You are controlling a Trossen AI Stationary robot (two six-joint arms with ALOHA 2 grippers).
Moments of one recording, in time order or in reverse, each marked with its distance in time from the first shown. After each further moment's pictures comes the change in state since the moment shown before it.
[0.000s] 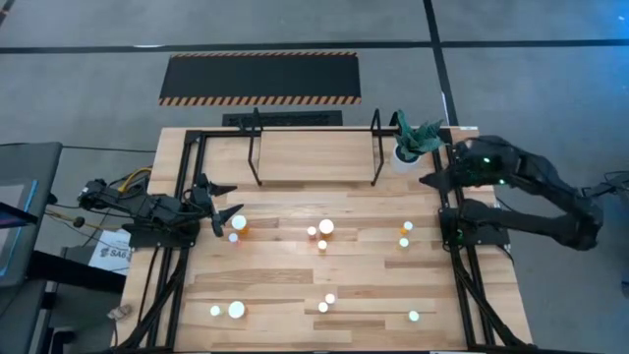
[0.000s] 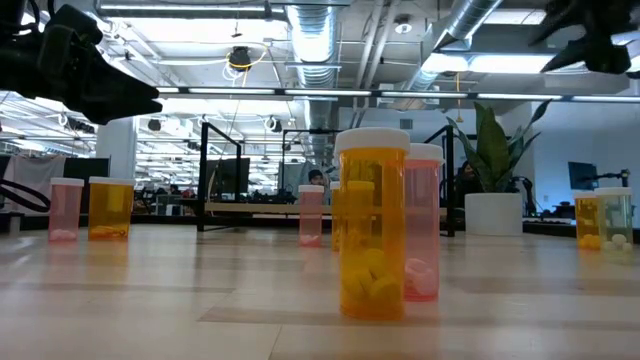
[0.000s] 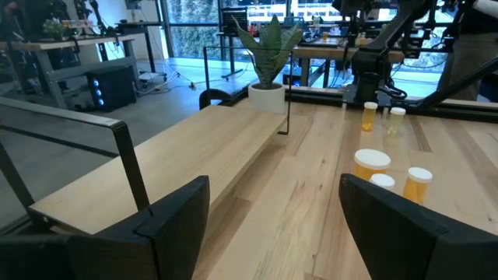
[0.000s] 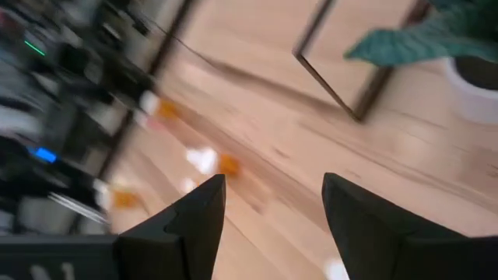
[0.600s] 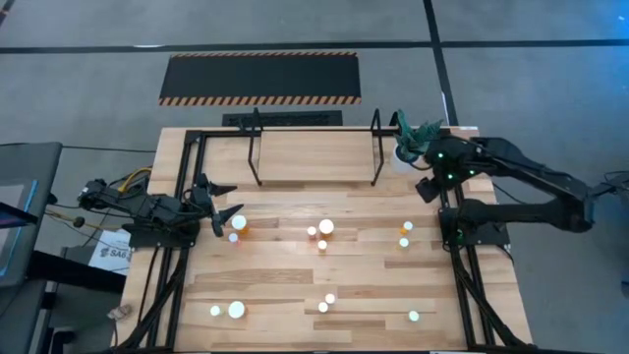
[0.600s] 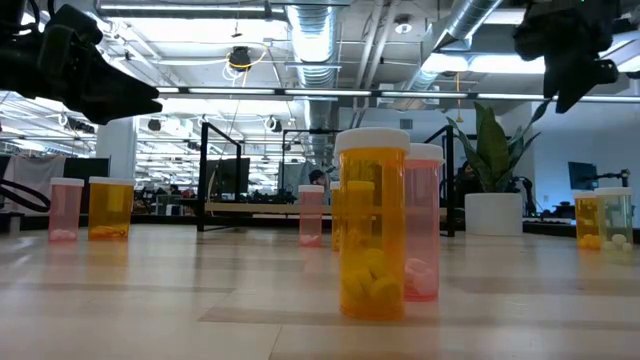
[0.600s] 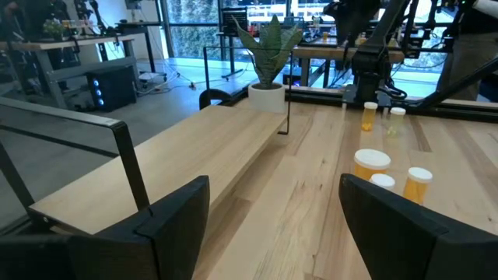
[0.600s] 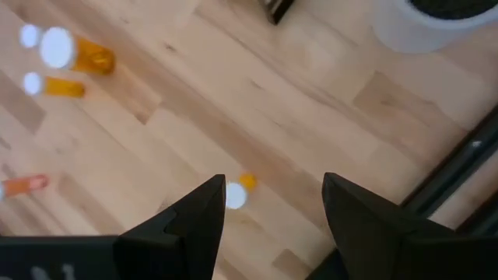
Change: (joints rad) left arm 0.000 0.000 0.000 0.000 0.000 0.000; right arm 0.003 0.318 0.074 -0.256 0.057 -0.227
